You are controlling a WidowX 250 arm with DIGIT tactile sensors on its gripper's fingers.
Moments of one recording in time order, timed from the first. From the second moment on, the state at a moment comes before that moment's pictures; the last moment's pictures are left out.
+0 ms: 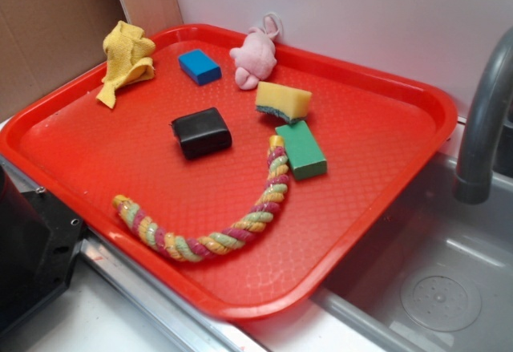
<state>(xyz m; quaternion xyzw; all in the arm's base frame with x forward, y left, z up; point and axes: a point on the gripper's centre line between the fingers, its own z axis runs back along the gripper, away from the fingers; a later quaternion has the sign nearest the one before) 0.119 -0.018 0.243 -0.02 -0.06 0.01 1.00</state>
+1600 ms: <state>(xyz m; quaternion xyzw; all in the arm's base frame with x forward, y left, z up) 0.249 0.133 0.069 0.05 -0.13 0.45 0.88</state>
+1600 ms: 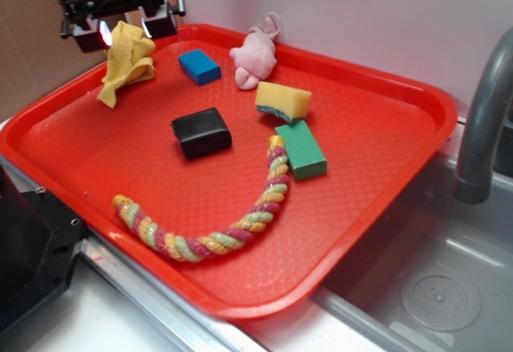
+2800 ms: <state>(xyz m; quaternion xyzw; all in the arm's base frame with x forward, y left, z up) 0.248 0.157 0.041 0.05 -0.04 0.41 0.91</state>
